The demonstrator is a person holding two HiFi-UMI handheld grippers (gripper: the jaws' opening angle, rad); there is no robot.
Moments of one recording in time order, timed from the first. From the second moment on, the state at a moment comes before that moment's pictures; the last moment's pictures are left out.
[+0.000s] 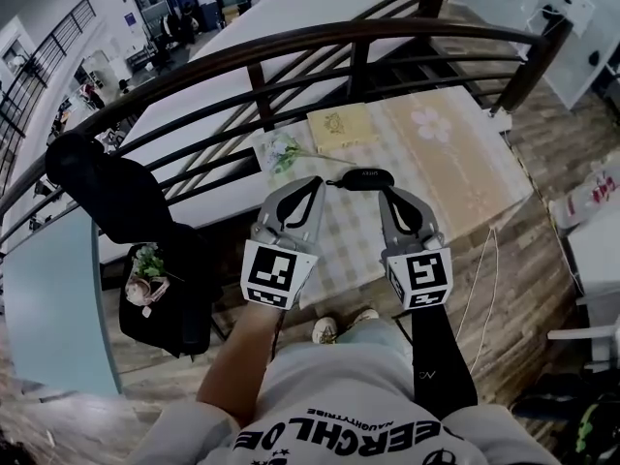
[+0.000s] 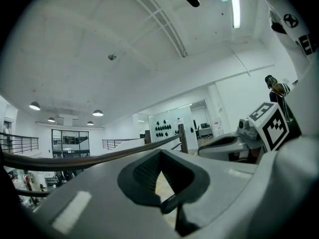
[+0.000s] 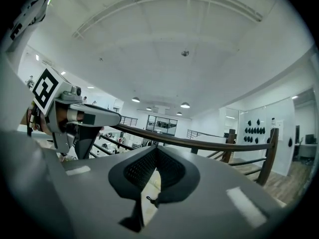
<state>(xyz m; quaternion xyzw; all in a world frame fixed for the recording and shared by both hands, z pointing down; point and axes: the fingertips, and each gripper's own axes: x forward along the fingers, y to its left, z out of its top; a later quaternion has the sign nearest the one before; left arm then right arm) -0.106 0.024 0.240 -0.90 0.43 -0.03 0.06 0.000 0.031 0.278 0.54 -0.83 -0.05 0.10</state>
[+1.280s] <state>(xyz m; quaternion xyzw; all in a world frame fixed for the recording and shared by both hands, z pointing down) -0.120 0.033 0.226 -0.89 0.44 -0.03 0.07 -0.016 0.040 0.263 0.53 -0.84 -0.06 0.07</state>
